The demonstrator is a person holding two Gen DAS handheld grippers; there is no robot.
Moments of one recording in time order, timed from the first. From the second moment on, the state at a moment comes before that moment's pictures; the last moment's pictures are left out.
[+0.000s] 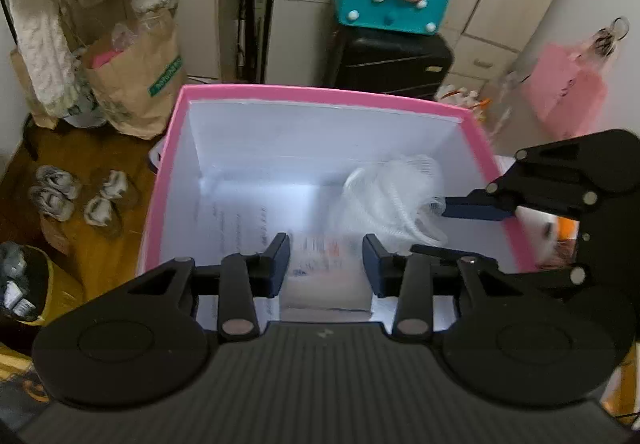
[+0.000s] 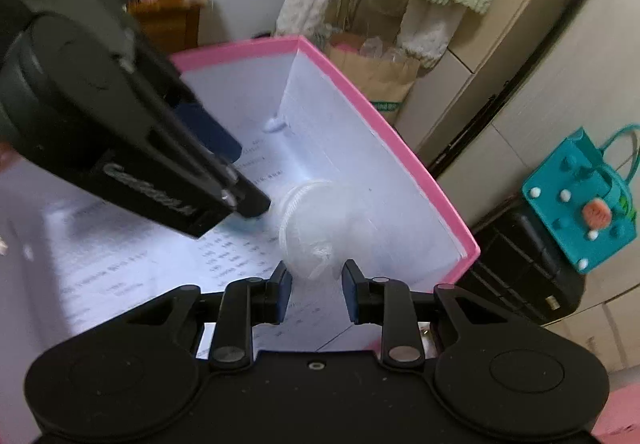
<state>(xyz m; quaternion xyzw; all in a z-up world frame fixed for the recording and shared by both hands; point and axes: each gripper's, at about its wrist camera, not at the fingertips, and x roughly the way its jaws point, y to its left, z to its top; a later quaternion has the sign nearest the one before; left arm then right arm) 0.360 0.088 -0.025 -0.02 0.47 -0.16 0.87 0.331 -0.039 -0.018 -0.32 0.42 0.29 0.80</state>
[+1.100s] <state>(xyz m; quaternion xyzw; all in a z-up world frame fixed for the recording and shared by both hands) 0.244 0.082 0.045 0.07 0.43 -0.16 0.89 0.233 -0.134 0.064 -0.10 0.39 0.35 0.85</state>
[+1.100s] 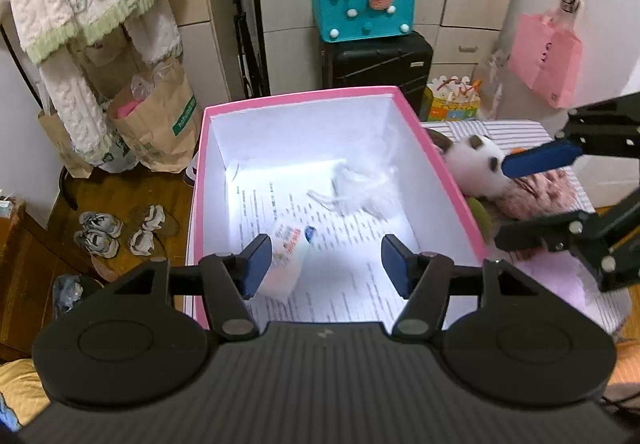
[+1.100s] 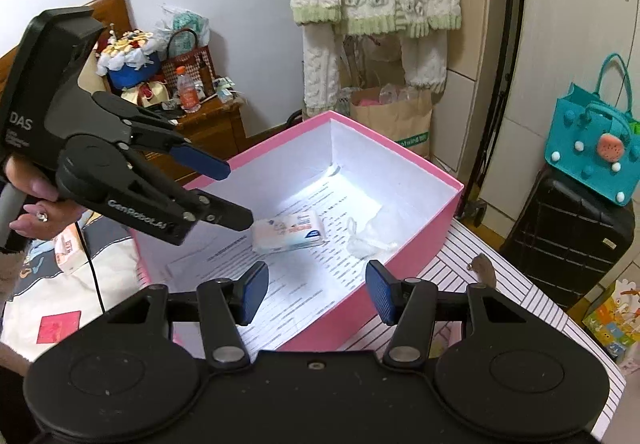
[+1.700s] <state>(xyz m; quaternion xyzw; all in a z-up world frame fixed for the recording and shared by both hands) 0.143 0.061 0.076 0.12 0.41 -0.20 0.88 0.136 -0.157 0.092 -0.12 0.36 0.36 0.85</state>
